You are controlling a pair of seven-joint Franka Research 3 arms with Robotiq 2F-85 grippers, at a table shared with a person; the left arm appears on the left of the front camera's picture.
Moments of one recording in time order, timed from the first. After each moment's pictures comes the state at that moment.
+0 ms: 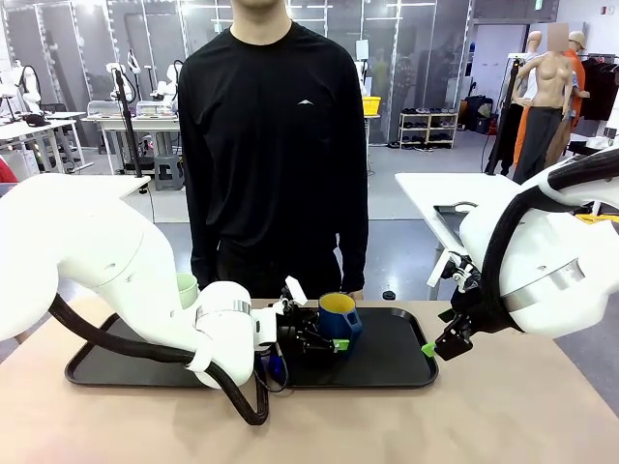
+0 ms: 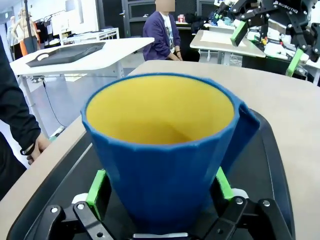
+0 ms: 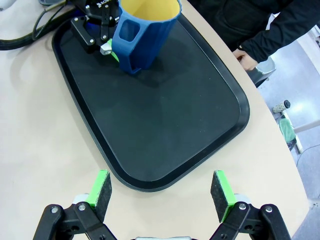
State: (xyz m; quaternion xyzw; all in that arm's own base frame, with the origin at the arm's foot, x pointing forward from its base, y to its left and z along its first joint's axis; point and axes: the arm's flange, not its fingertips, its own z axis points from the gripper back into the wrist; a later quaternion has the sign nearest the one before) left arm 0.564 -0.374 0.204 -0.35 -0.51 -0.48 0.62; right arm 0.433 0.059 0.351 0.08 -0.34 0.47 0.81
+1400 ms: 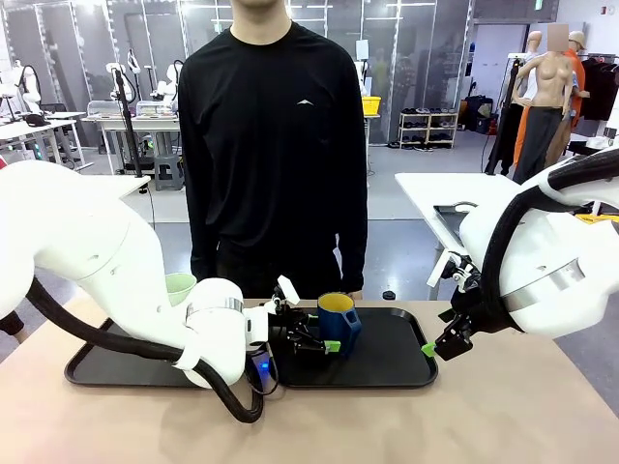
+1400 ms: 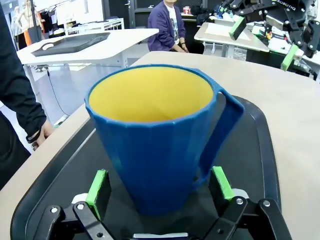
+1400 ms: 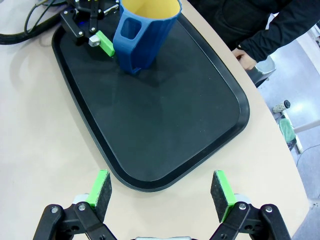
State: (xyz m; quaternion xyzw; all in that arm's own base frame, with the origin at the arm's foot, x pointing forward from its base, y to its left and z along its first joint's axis) left arm 0.550 -0.354 0.213 -0.33 -0.50 -0.48 0.64; right arm 0.433 0.059 0.351 0.08 -0.34 0.47 0.81
